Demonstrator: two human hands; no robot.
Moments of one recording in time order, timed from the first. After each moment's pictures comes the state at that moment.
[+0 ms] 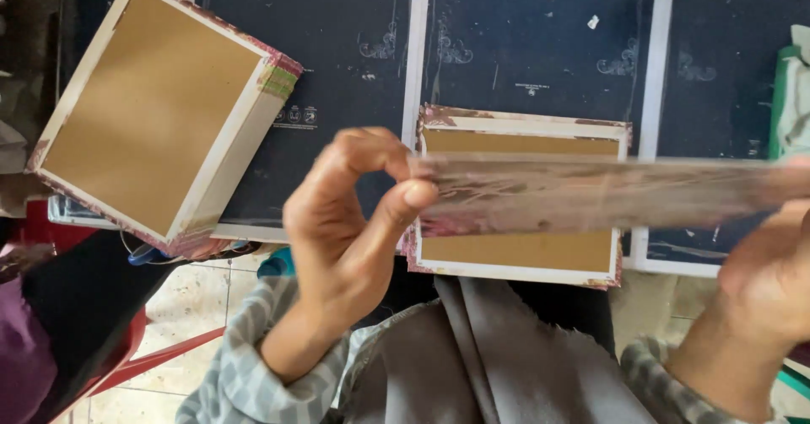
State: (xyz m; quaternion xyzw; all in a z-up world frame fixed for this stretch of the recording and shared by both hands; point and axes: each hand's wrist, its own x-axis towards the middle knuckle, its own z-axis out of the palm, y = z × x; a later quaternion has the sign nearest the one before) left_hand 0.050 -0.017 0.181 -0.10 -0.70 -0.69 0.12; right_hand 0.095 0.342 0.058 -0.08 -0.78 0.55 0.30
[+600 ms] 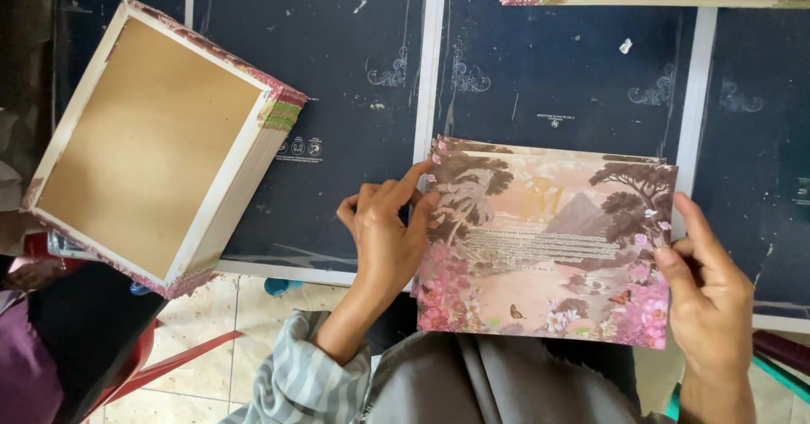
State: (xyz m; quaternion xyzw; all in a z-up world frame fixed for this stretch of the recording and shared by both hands) left_hand 0.029 -0.015 0.034 0.02 -0.93 -0.36 0.03; right_hand 0.096 0.278 0.063 -0.15 -0.90 0.41 0.00
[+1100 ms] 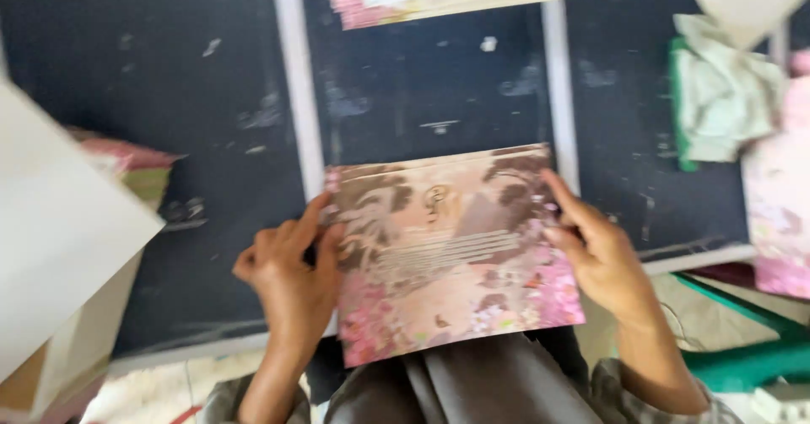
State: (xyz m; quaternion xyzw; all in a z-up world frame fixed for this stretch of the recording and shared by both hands) left_hand 0.025 -0.019 0.027 -0.03 -0.98 -0.18 0.06; right_hand 0.081 0.298 0.052 -0.11 -0.90 0.42 -0.11
